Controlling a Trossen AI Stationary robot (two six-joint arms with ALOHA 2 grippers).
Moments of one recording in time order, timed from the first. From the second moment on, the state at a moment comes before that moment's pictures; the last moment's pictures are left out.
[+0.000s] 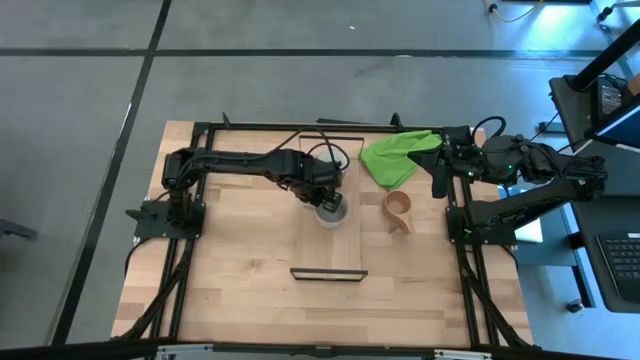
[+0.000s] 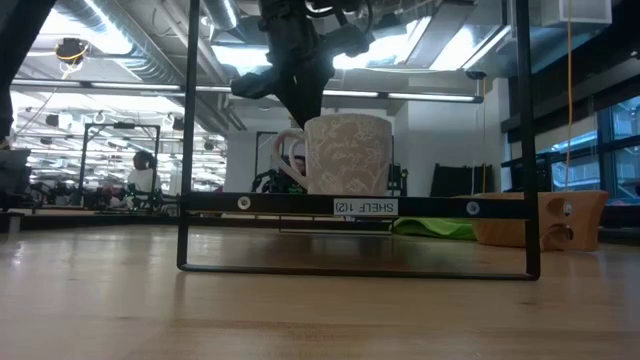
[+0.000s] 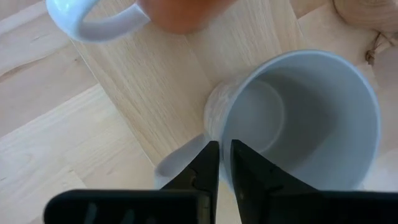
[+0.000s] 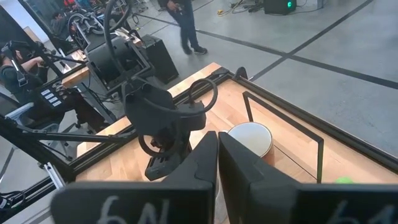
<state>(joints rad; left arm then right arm) 0.08 1.89 1.70 -1.06 -0.08 -1.02 0.12 0.84 1.21 -0.69 0.46 0.54</state>
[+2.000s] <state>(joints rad) -0.05 1.52 1.70 -0.92 -0.19 -0.45 0.06 0.93 0.60 -0.92 -0.04 1.23</state>
